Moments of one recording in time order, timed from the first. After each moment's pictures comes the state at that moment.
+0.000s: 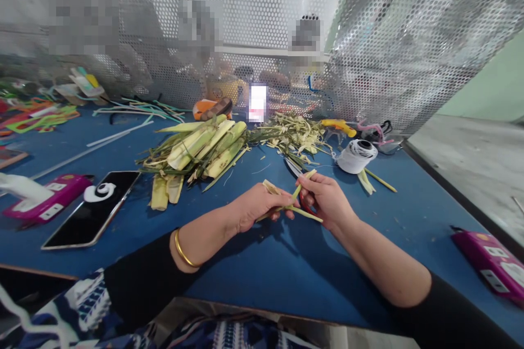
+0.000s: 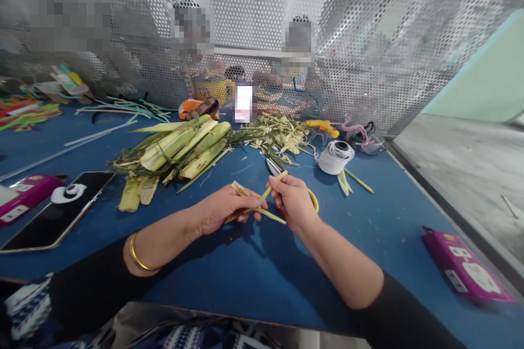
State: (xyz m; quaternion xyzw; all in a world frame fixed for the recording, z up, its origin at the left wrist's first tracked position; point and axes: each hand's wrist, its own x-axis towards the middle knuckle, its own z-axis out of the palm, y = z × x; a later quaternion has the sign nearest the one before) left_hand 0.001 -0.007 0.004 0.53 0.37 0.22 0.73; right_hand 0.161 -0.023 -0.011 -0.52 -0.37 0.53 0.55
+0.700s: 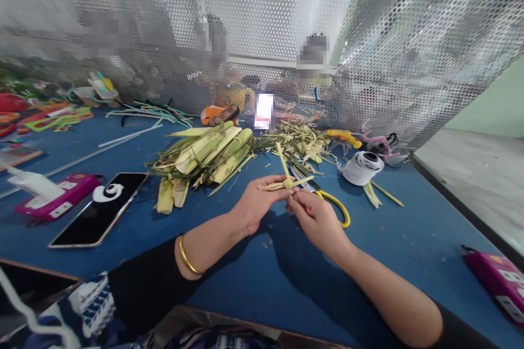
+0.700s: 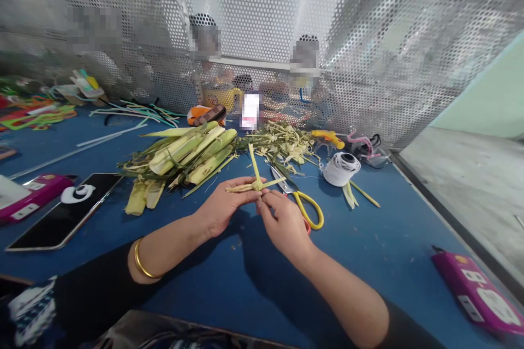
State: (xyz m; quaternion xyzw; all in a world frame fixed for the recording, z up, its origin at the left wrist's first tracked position) left_hand 0.005 0.002 -0.002 0.41 0.34 0.43 0.72; right_hand 0.147 -0.040 -0.015 -0.53 -0.74 0.17 0.38
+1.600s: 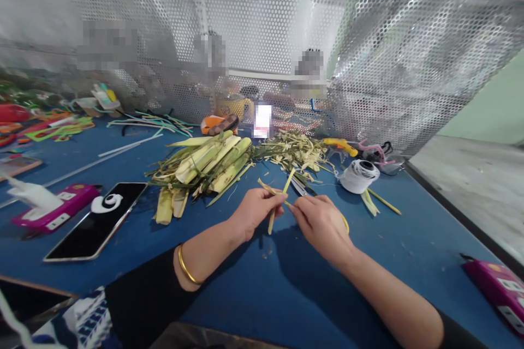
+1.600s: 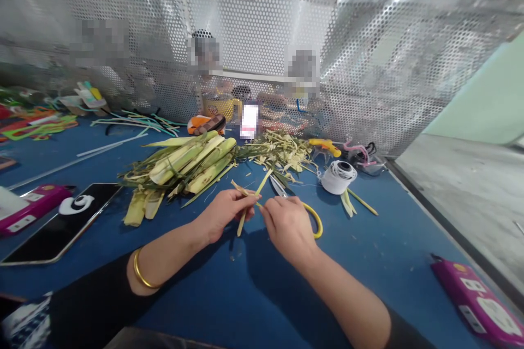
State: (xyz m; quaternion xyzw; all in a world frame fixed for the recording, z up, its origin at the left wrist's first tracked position) left_hand 0.001 0.008 -0.001 0.47 0.45 0.37 0.66; right_hand 0.161 -0.034 -0.013 -0.51 -0.82 -0.08 0.26
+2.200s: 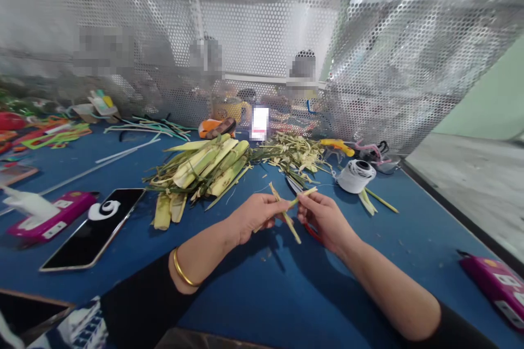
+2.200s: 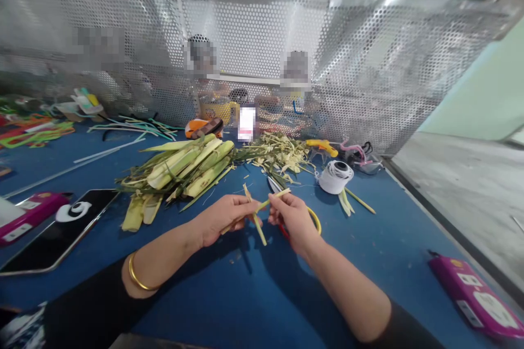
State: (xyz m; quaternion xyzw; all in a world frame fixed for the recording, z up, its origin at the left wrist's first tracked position) left_hand -0.007 0.009 0.005 0.54 0.42 0.25 0.68; right_hand 0.157 -0.022 -0.012 -0.51 -0.36 0.55 0.55
